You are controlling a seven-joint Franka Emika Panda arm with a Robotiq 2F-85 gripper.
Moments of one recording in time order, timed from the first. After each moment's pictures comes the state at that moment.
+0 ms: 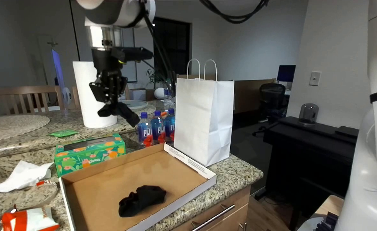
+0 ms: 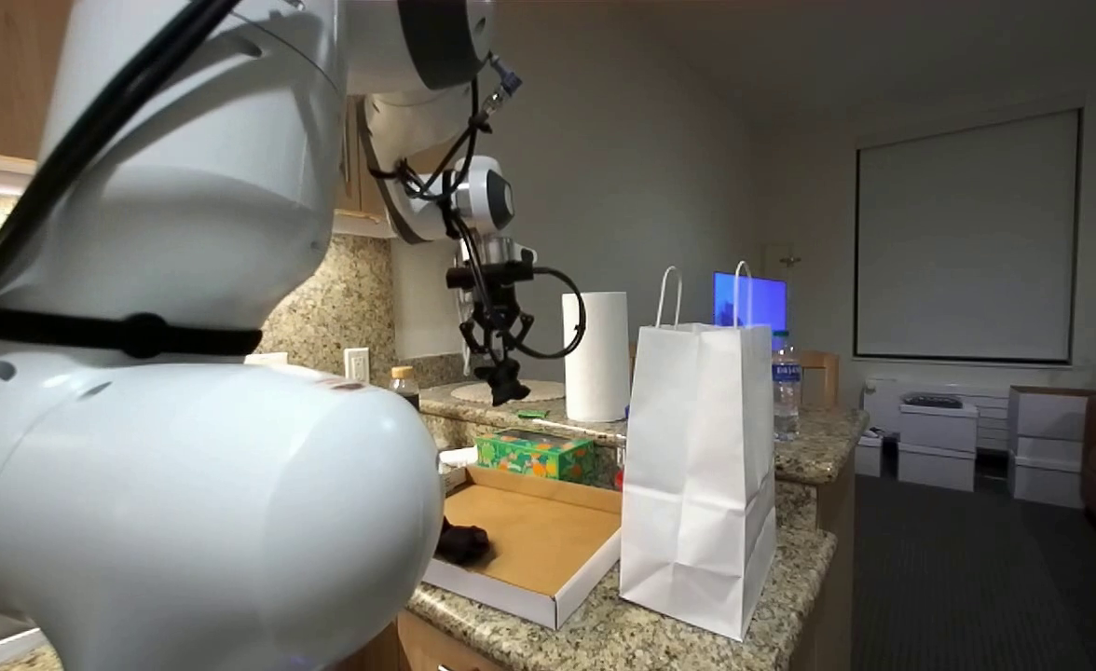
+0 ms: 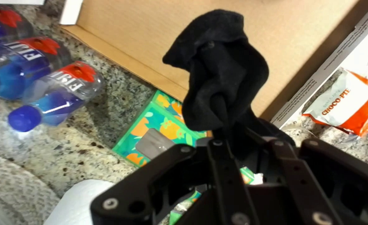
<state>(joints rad) 0.32 0.20 0.23 -1.69 -0.15 2.00 -0.02</state>
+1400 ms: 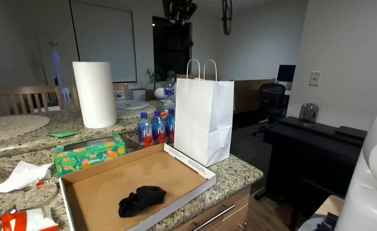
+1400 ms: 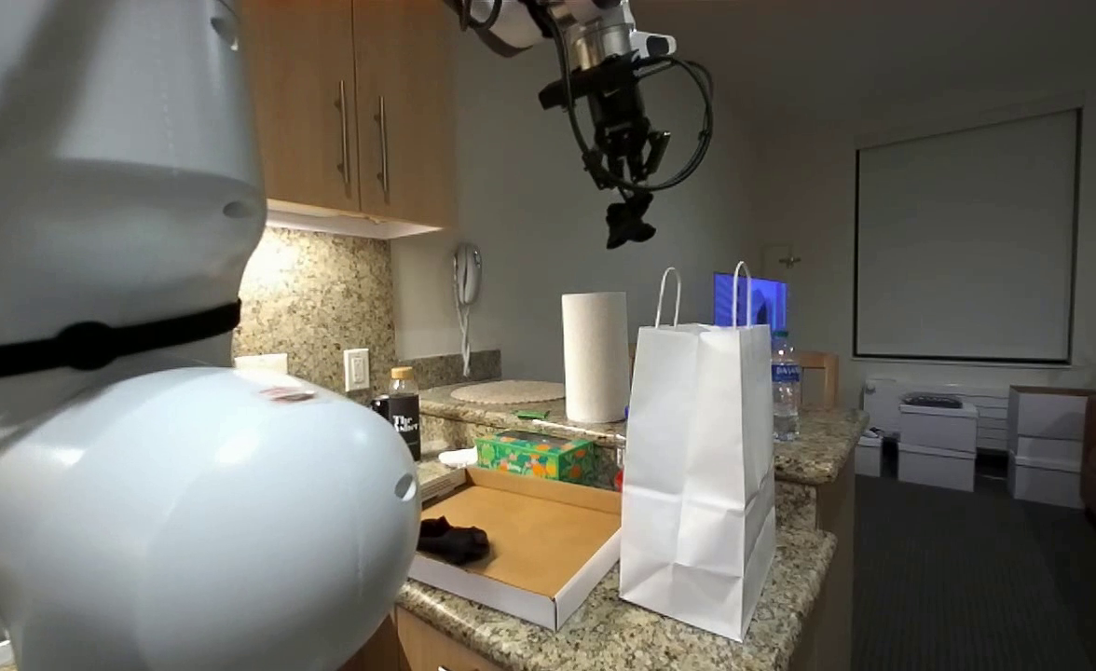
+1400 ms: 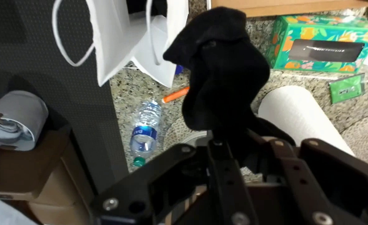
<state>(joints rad) 0.11 -0.09 0.03 -1.51 -0.08 1.77 0.15</state>
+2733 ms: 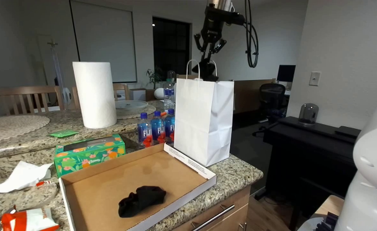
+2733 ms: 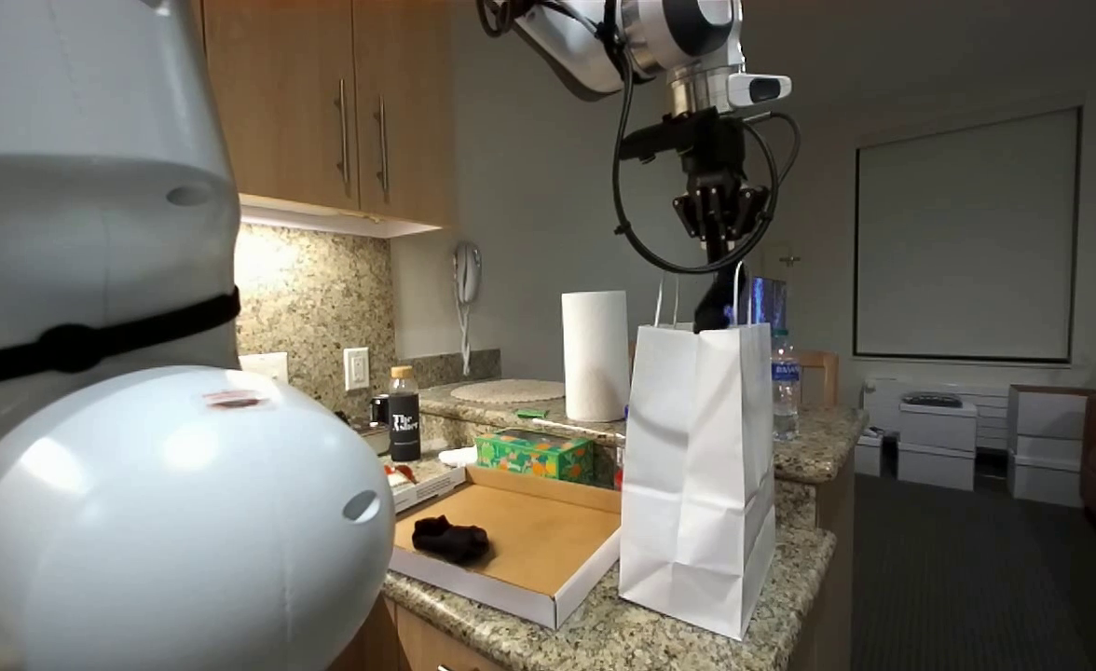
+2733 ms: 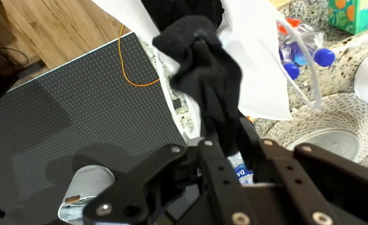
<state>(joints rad) -0.06 -0.17 -0.06 -1.84 0.02 1.98 0.34</state>
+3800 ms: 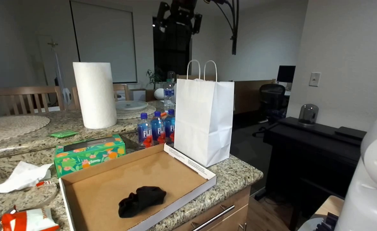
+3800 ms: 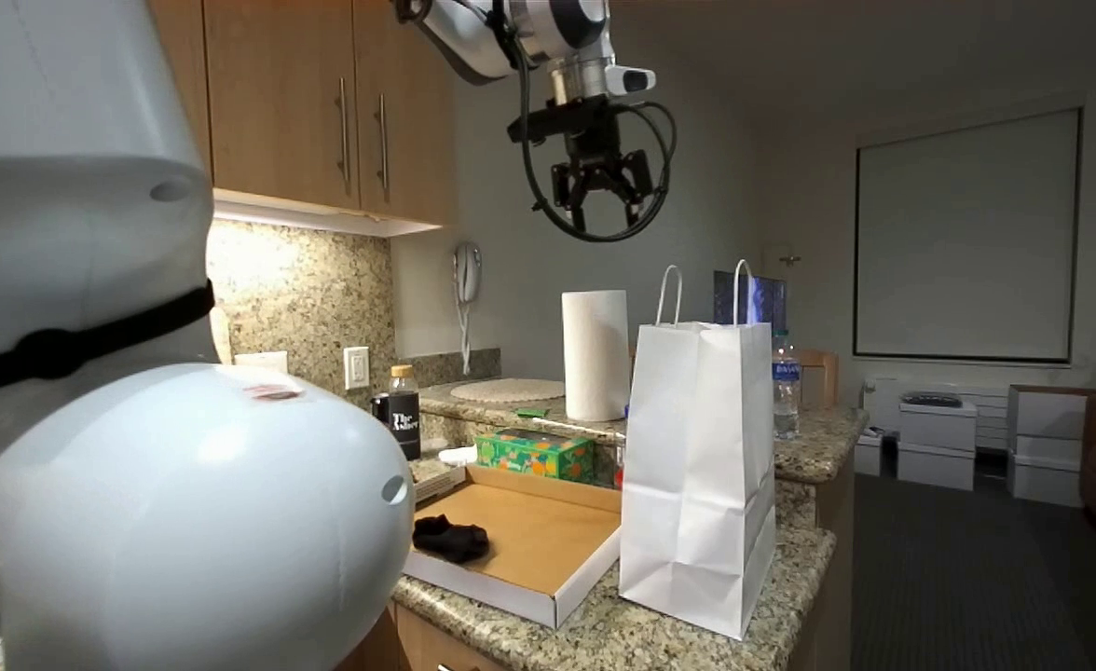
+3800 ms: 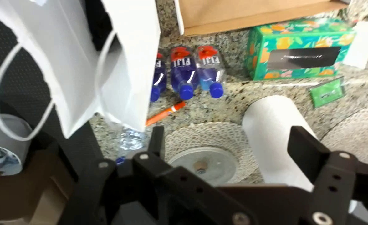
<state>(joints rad) 0.06 -0.26 0.11 -1.84 0.01 1.97 0.25</state>
